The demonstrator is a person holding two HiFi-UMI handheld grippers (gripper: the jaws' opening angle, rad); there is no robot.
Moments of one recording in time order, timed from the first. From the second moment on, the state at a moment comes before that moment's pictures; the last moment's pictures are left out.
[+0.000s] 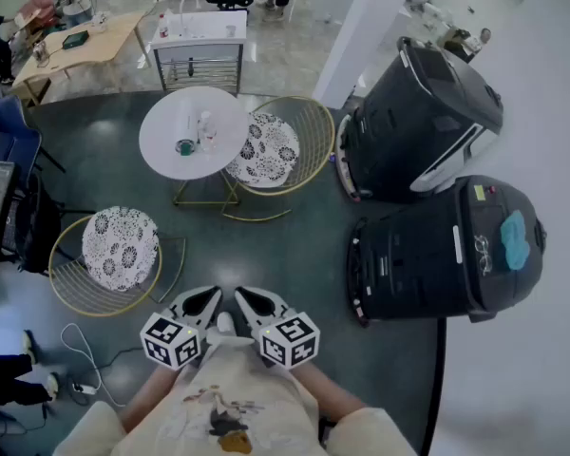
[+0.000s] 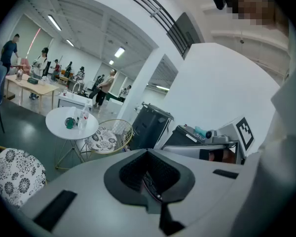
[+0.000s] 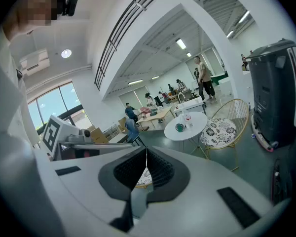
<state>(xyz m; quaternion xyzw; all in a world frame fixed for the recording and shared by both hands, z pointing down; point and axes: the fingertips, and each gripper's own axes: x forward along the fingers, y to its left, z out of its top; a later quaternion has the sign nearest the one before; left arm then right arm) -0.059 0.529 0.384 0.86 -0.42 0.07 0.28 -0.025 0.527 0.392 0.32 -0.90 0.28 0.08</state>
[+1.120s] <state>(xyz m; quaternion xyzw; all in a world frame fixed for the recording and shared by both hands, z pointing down) -0.005 0.550 0.377 0.91 -0.32 0.08 0.26 0.031 0.562 0.397 0.41 -0.84 0.34 0.03</state>
